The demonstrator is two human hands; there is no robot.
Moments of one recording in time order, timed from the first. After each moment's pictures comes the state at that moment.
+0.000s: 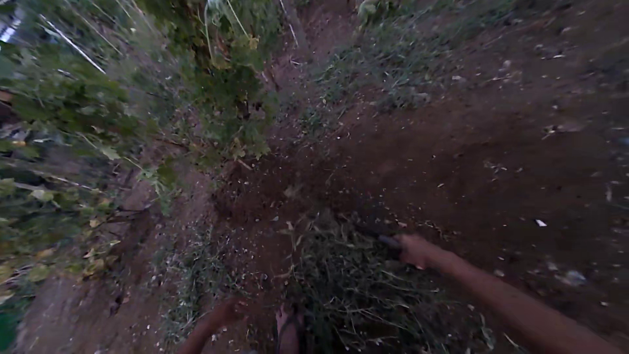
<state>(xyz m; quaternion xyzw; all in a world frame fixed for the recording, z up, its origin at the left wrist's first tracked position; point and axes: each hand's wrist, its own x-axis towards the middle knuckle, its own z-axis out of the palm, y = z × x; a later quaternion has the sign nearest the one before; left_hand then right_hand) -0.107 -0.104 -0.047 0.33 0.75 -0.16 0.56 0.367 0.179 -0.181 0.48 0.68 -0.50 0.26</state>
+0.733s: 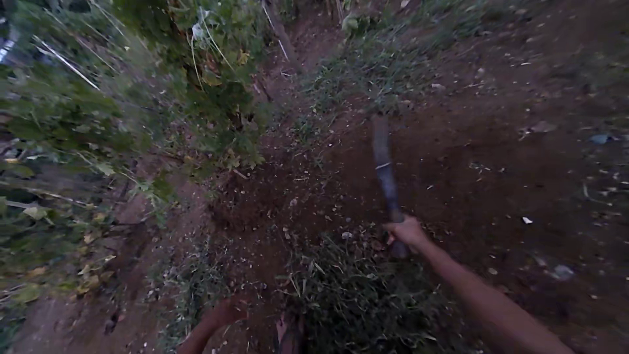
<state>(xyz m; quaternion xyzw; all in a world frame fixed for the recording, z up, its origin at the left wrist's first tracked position) -0.119 -0.081 -0.052 0.34 0.75 -0.13 0.56 0.357 0.198 -0.199 0.66 0.41 -0.62 -0.09</state>
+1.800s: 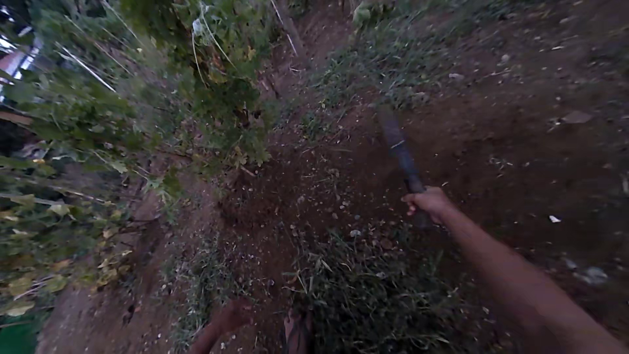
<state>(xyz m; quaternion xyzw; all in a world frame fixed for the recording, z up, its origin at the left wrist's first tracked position) -0.120 -0.109 -0.047 0.32 0.76 -0.12 0.55 0.350 0.245 -0.025 0.70 0.30 -0.64 -0.07</state>
